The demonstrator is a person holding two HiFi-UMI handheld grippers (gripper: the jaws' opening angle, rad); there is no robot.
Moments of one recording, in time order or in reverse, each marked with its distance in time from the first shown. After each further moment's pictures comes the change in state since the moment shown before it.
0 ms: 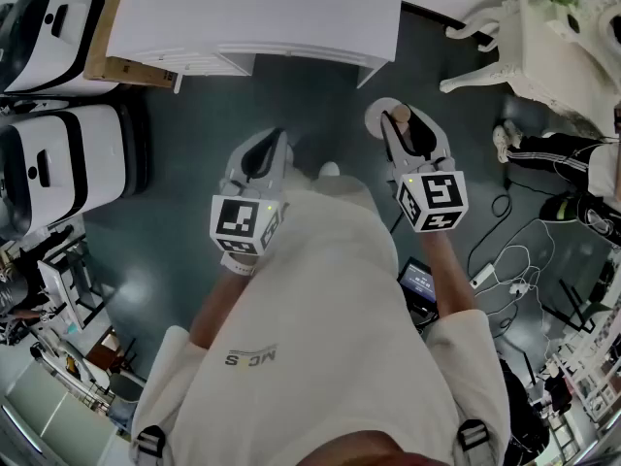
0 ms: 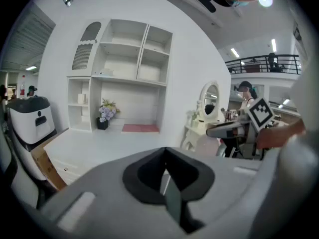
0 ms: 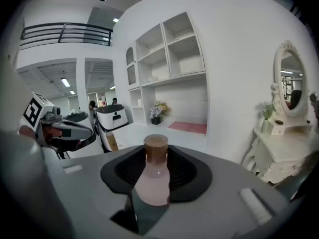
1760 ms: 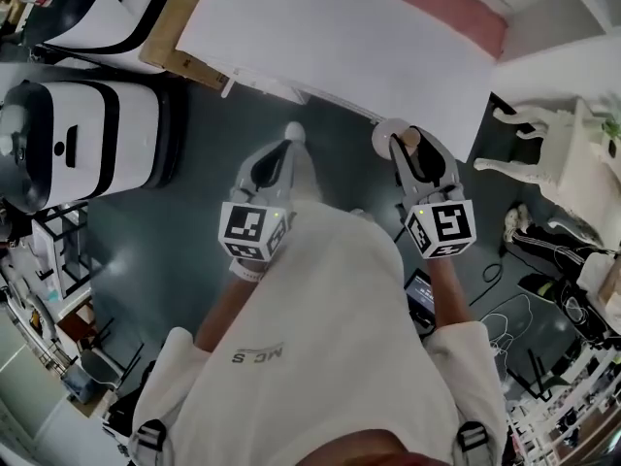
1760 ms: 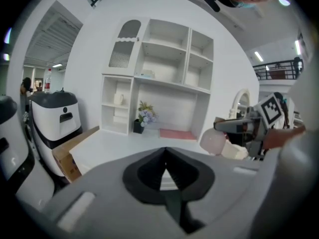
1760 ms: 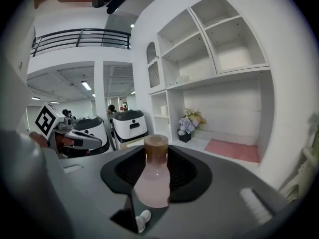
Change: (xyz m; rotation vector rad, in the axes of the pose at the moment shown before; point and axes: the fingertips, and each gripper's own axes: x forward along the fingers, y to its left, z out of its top) left arm -0.024 0.278 0.030 -0.156 -0.038 0.218; right arm 0.229 0.153 0.125 -0.107 -0.051 0.255
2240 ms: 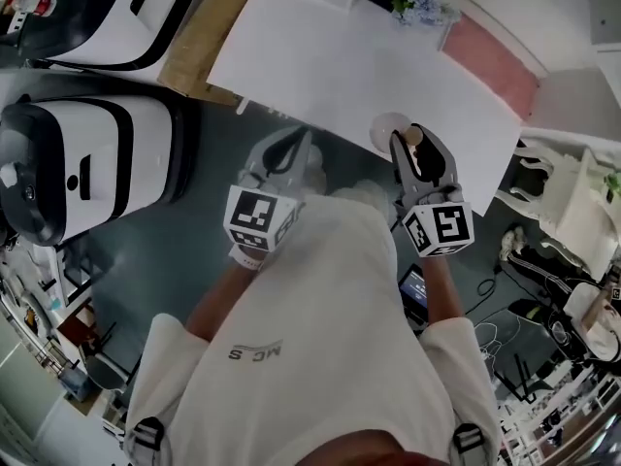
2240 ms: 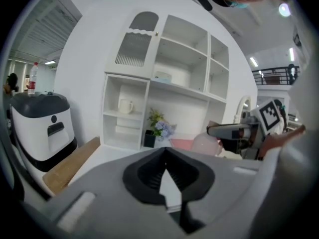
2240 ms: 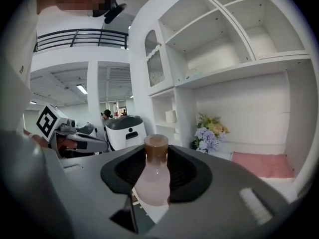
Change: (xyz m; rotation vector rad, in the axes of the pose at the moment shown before) left arm 0.096 0.197 0.101 0.023 -0.031 -0.088; right arm 0.231 0.026 0.089 0.024 -0.057 0.002
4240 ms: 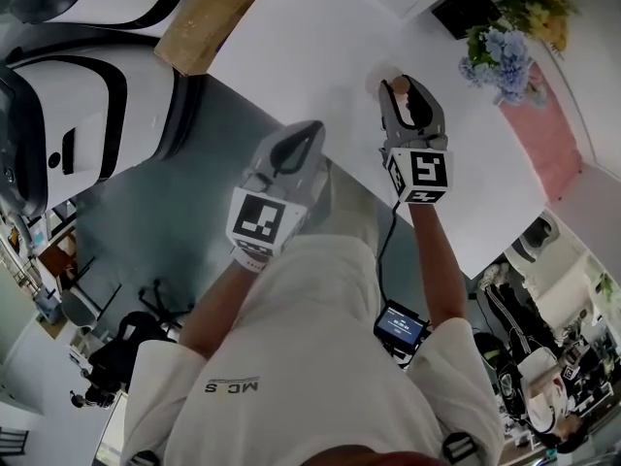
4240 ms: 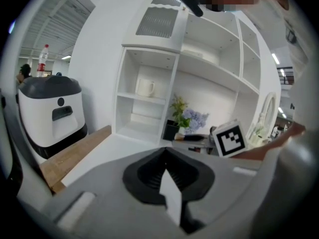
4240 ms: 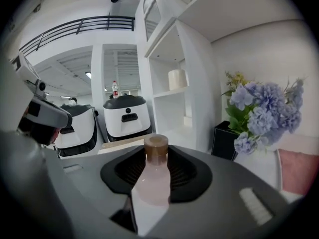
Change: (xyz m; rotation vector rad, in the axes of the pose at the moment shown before) left arm 0.128 0.109 -0.046 -0.091 0.060 0.174; right arm 0.275 -0.072 -0.102 -0.088 0.106 0.161
